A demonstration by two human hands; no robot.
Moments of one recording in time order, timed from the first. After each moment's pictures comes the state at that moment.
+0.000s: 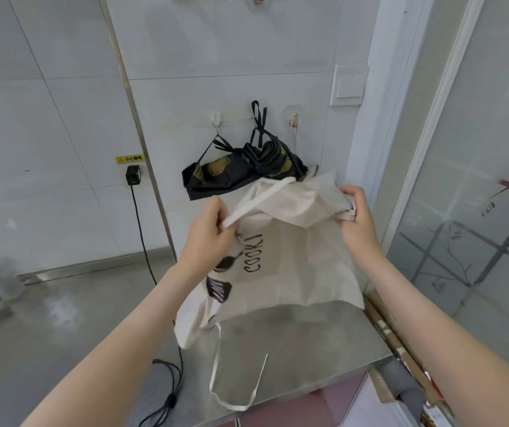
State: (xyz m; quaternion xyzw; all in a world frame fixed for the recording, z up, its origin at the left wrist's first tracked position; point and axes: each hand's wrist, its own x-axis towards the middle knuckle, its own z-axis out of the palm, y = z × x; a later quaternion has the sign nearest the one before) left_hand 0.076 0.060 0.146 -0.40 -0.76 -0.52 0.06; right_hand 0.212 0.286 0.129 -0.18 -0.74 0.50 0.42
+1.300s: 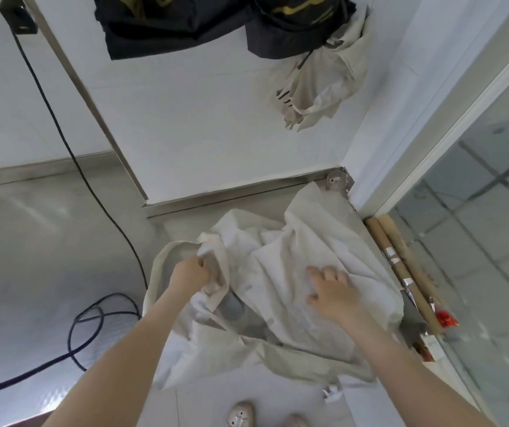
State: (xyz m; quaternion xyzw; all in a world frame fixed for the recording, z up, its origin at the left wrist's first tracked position) left_hand 0.015 0.064 -0.169 -0.14 -0.93 -0.18 -0.30; right_hand 0.233 0.275 -0.173 -0.32 -0.91 0.12 -0.25
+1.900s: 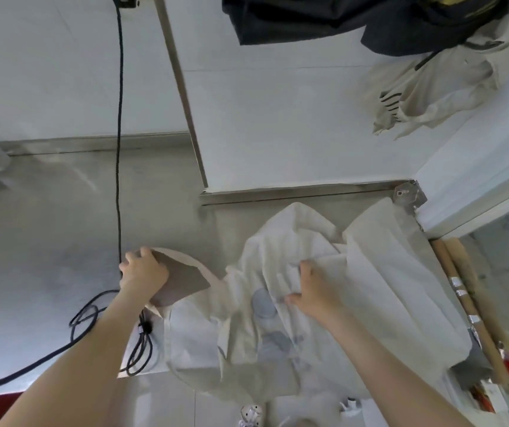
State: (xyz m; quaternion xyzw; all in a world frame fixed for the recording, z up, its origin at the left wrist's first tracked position) left_hand -0.068 -0.084 -0.179 0.02 -0.97 -0.06 -0.23; right_hand 0.126 0.195 -0.183 -0.26 -0.92 0.24 -0.19
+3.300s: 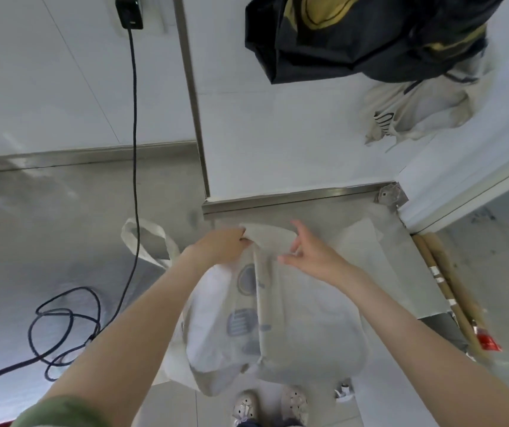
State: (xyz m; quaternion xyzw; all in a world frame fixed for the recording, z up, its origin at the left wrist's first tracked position) left_hand -0.065 0.027 -0.087 -0.33 -0.87 -0.11 -0.33; right_hand 0.077 0.182 -0.081 -0.25 -0.88 0.37 -0.13
